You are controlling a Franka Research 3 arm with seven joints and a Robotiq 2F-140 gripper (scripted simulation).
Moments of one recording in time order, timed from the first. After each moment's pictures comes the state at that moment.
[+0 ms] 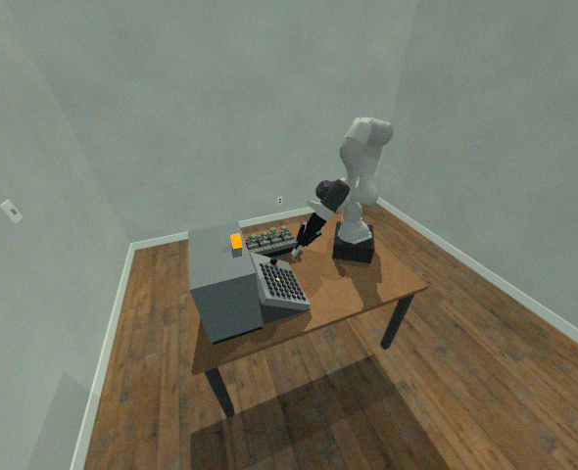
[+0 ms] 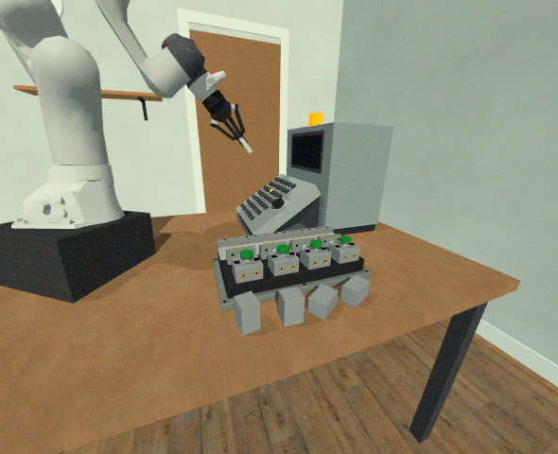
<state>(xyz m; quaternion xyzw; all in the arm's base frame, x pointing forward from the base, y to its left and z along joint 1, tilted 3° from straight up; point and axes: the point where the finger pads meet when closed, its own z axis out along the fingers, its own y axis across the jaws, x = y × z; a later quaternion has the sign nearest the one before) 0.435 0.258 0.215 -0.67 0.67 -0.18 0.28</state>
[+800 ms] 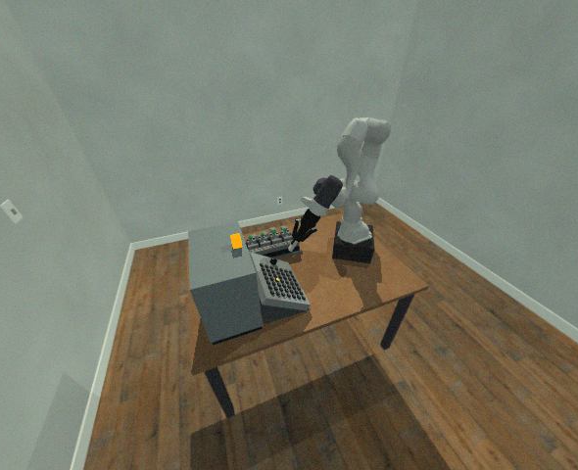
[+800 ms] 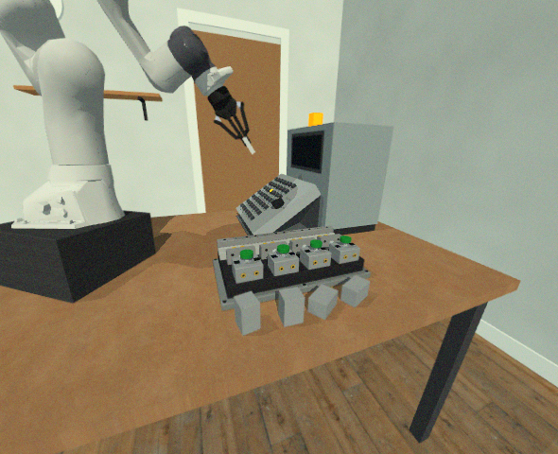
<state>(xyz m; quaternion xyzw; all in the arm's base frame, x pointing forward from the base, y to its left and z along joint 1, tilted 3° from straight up) 0.443 0.218 0.213 -0.64 0.71 -0.17 0.24</state>
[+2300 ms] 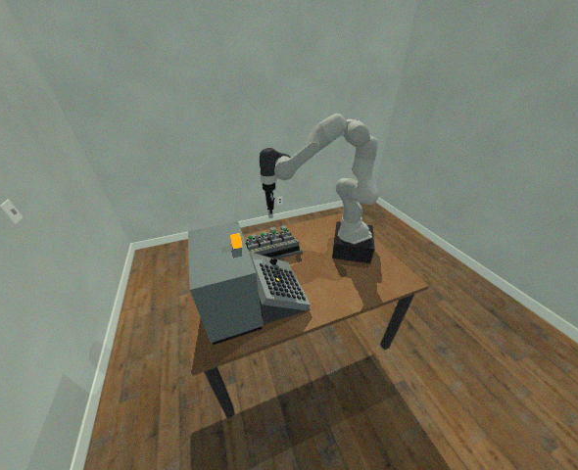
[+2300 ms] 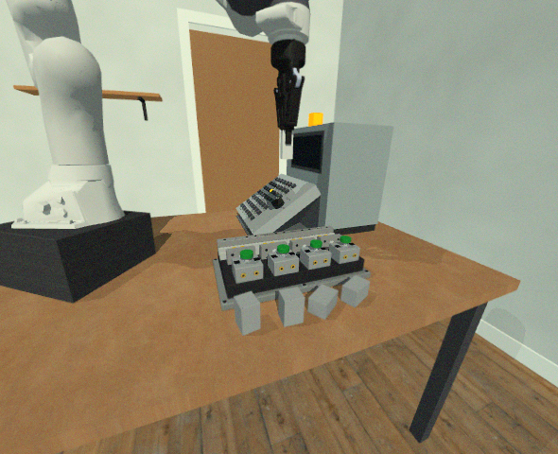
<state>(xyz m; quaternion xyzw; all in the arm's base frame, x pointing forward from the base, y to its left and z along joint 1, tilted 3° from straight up) 0.495 -0.119 0.196 -0.05 1.00 0.02 0.02</state>
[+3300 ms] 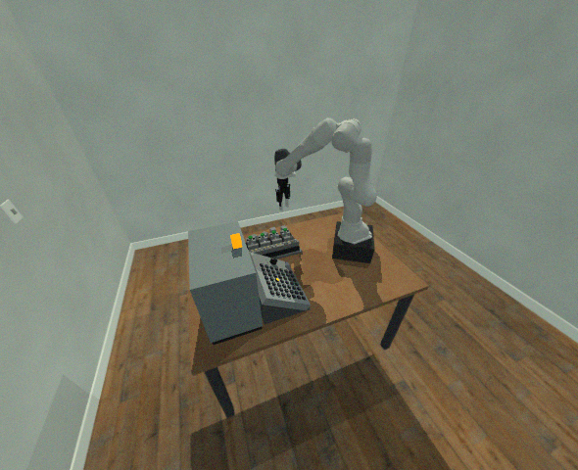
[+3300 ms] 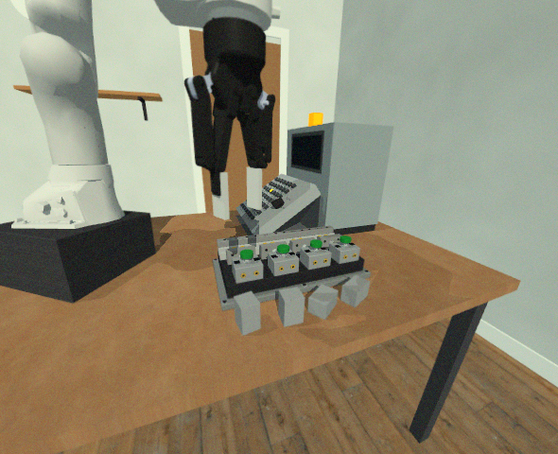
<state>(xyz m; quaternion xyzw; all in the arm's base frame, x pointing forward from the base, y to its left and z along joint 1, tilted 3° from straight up) 0.362 -0.325 0.109 0.44 0.89 0.04 -0.02</state>
